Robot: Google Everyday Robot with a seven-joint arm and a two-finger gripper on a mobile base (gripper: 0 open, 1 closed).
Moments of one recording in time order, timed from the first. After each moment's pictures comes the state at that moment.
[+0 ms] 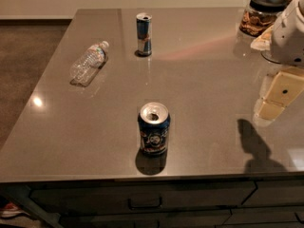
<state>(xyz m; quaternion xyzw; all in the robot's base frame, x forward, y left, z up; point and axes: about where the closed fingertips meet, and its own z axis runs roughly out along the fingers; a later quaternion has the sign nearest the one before) 0.438 -0.216 0.977 -0.60 0.78 -0.04 0.16</state>
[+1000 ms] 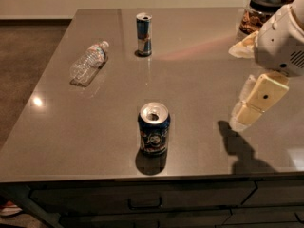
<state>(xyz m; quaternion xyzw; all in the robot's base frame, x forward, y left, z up) 0.432 -0.171 0.972 -0.61 0.76 0.06 0.22</state>
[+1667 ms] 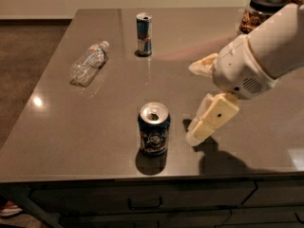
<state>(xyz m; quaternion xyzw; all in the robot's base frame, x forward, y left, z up) 0.429 -0.095 0.940 -0.62 0.72 0.16 0.28</state>
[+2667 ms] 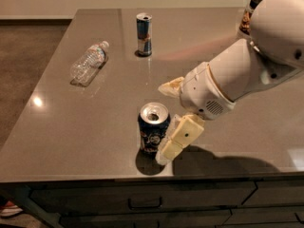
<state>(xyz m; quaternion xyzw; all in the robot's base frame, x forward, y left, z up) 0.415 -0.032 0.899 -0.63 0.69 0.24 0.28</state>
